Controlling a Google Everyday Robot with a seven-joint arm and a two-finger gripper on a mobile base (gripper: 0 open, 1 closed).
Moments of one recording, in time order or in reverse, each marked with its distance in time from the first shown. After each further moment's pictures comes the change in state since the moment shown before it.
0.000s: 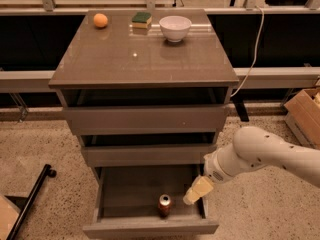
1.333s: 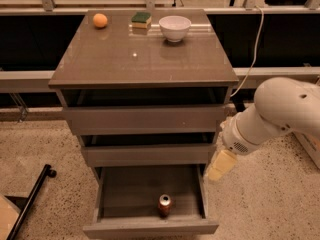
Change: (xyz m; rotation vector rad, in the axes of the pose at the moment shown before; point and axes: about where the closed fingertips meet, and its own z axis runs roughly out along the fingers) arm -0.048 -0.002 -0.141 0.144 0.105 -0.177
